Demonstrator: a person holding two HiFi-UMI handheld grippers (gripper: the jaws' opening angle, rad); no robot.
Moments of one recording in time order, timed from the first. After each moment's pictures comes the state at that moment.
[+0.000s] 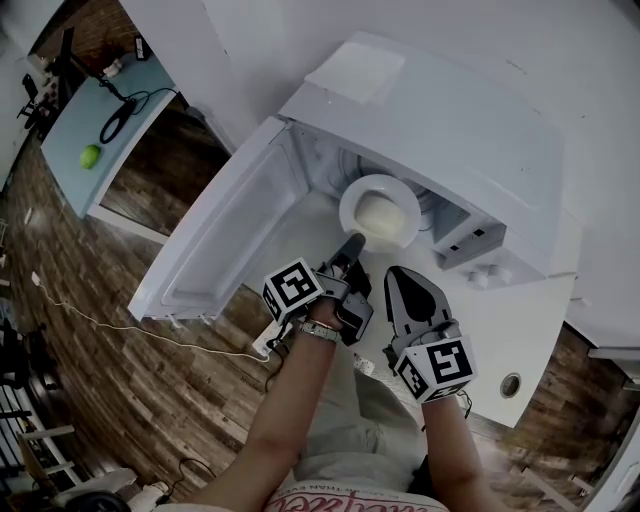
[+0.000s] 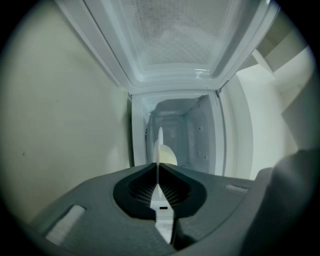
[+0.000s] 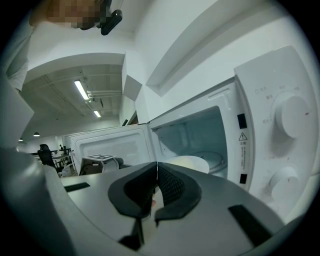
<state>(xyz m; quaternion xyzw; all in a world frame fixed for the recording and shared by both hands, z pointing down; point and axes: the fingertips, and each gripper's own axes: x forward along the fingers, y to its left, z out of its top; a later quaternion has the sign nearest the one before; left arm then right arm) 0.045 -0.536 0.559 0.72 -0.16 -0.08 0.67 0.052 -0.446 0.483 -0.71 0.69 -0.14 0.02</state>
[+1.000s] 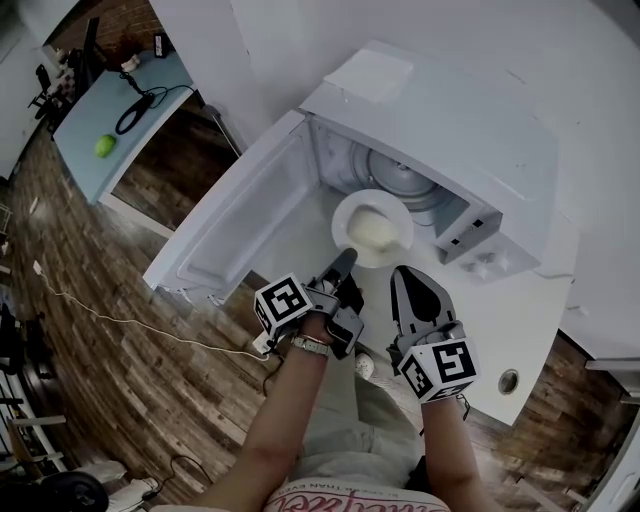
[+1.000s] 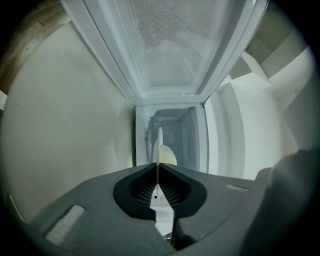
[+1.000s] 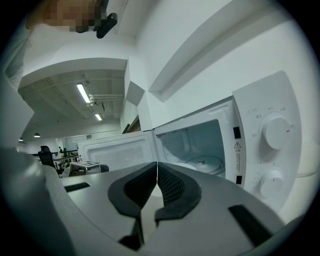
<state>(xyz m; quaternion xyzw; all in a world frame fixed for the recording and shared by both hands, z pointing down) -0.007 -0.505 0.546 0.71 -0.17 -0.11 0.68 0.037 -0.422 0.463 -0.71 0.69 -0.12 0.04</state>
